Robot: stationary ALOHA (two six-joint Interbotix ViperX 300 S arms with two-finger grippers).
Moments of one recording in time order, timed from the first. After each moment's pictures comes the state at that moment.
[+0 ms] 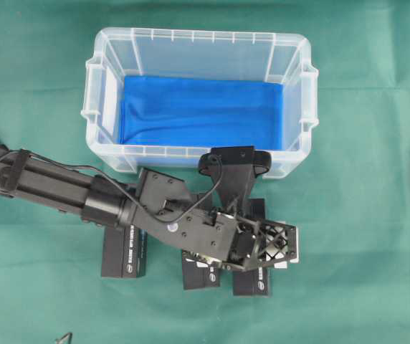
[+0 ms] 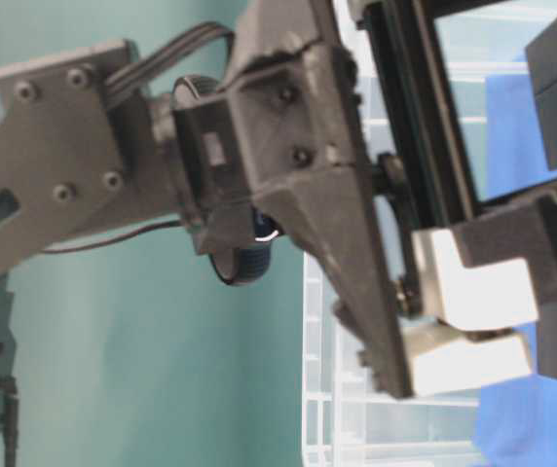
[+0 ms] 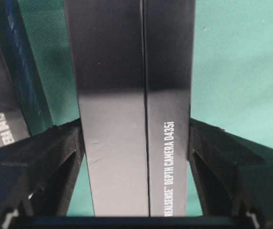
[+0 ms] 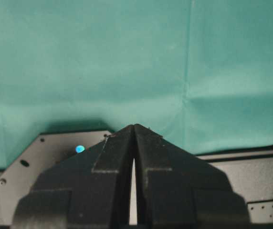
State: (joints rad) left arm -0.26 0.50 -0.27 0.10 1.02 -1.87; right arm 0.00 -0.69 0.52 -0.17 1.50 0.13
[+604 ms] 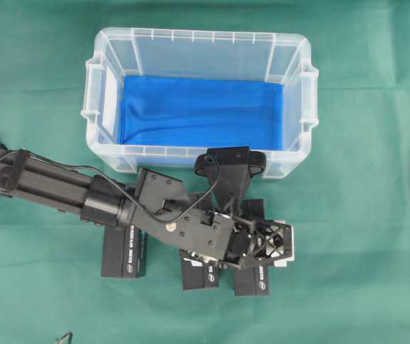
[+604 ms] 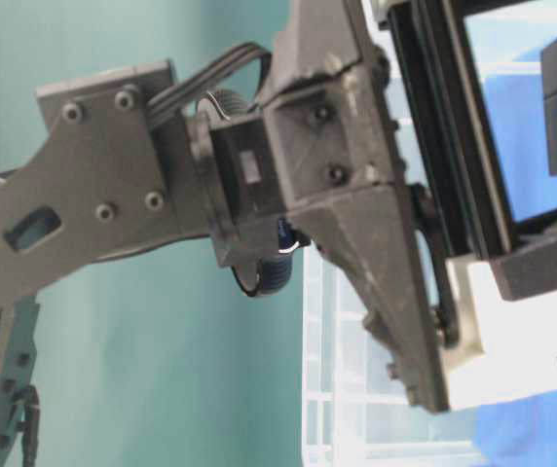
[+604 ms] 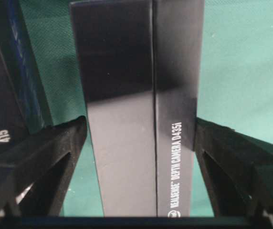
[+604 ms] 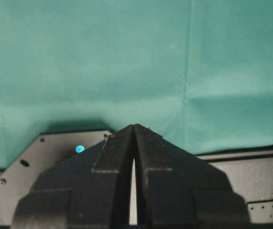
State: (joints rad) left arm -0.26 0.50 -0.24 0.10 1.01 -1.87; right arm 0.00 -0.69 0.52 -0.17 1.50 0.13
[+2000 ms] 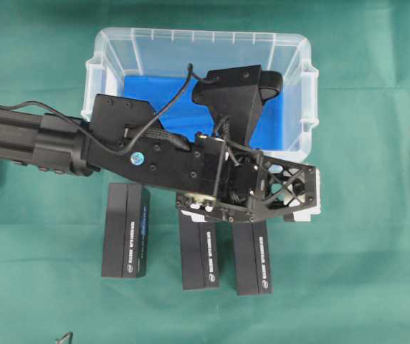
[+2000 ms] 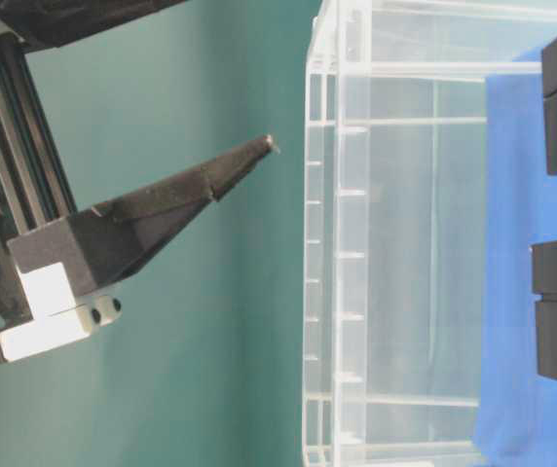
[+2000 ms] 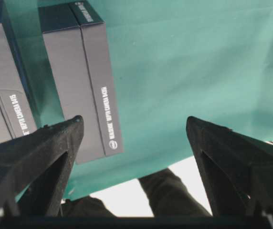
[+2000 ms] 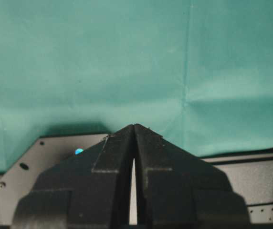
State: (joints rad) left arm -0.17 0.37 -0.50 0.11 1.28 -1.74; right arm 0.00 -0.69 0.52 -0.17 1.49 0.13
